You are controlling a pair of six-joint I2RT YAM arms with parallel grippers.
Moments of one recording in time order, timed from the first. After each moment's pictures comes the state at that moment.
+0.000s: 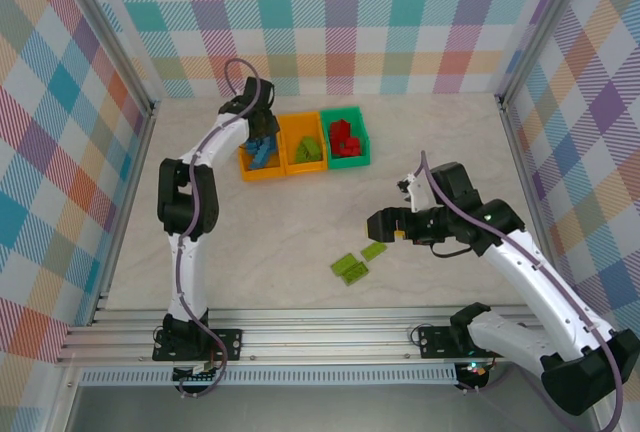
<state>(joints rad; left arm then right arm) -0.25 2.22 1.95 -0.66 -0.17 -0.55 0.49 0.98 0.99 -0.94 -0.54 0.47</state>
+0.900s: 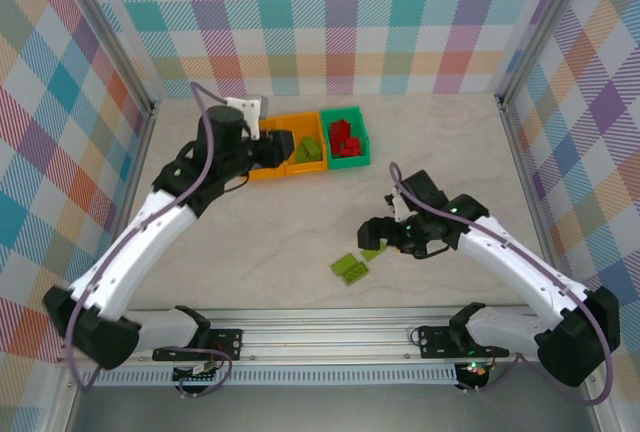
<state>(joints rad) -0.52 1.21 1.33 -0.54 0.05 -0.33 0.64 1.14 0.93 -0.94 -0.33 0.63</state>
